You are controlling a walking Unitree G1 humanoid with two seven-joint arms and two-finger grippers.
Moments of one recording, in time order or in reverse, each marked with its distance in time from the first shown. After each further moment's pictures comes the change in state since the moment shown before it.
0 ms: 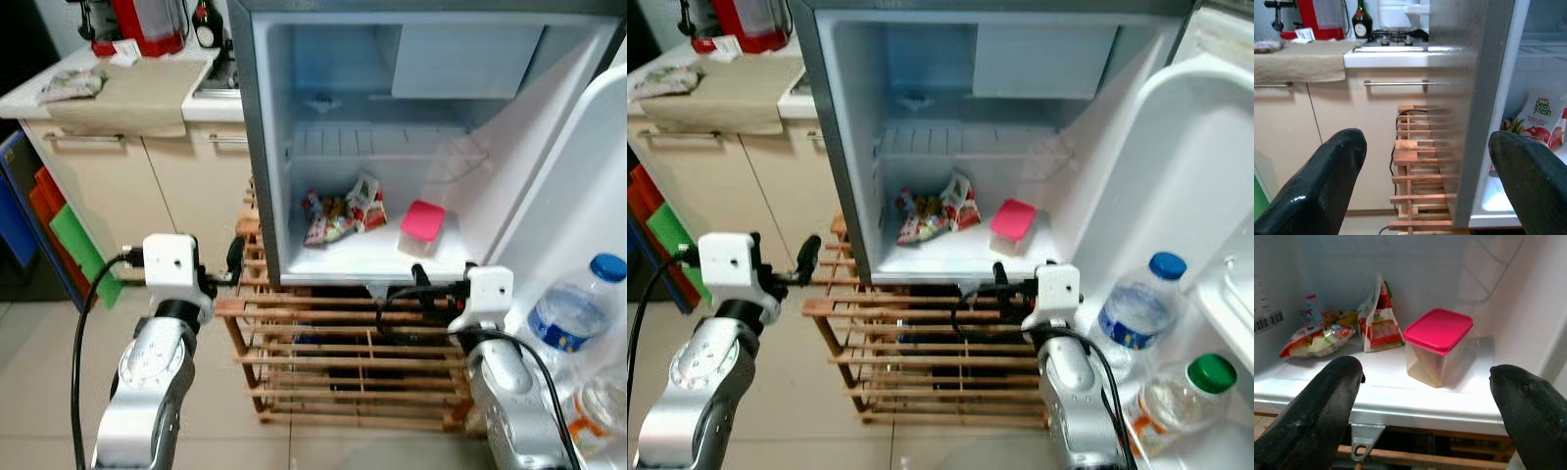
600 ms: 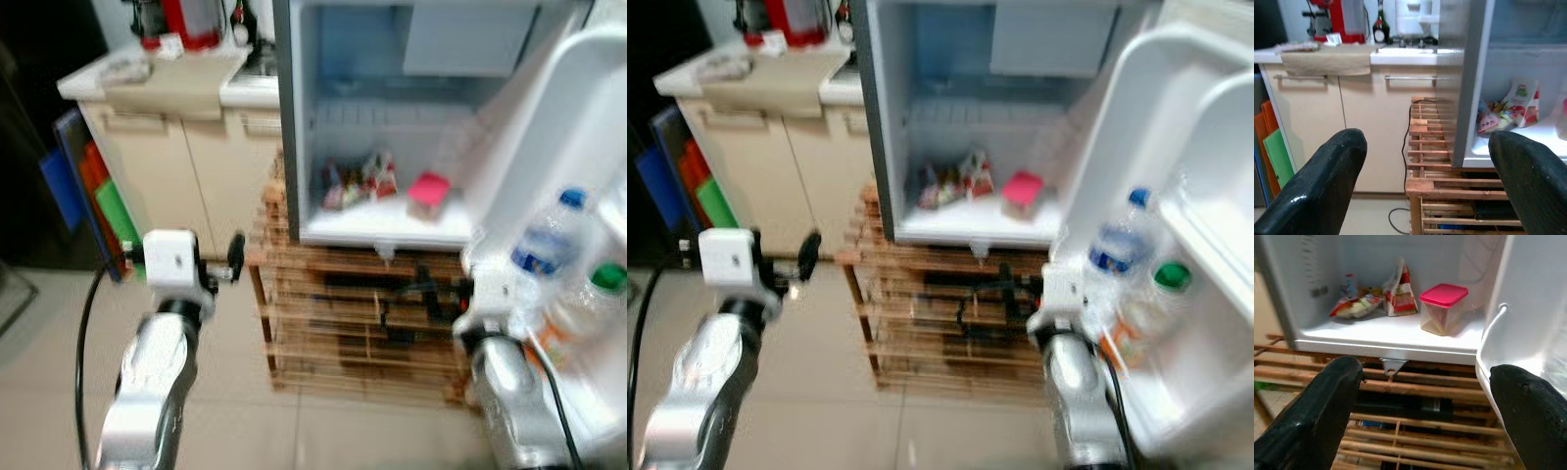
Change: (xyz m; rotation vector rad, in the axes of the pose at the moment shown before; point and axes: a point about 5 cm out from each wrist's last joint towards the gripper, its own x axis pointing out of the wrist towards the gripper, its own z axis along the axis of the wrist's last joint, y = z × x) left arm 0.001 0.005 -0.006 0.005 0.013 0.015; right arm -0.002 -0.003 -0.012 0.015 0.053 -0.009
